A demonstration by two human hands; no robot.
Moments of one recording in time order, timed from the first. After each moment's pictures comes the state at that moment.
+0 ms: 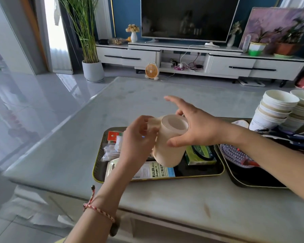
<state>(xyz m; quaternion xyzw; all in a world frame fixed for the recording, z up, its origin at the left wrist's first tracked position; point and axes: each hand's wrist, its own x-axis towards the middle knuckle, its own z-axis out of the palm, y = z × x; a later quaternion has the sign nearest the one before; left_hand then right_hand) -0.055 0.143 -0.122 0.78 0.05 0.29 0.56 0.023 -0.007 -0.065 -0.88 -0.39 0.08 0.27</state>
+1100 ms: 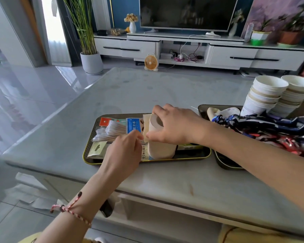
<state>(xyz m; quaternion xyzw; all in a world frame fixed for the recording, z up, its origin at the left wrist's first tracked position) -0.090 0.138 -0.157 0.94 0.08 0.20 0.26 -0.001 0.004 -0.084 -0.93 -0.38 0.01 0.03</state>
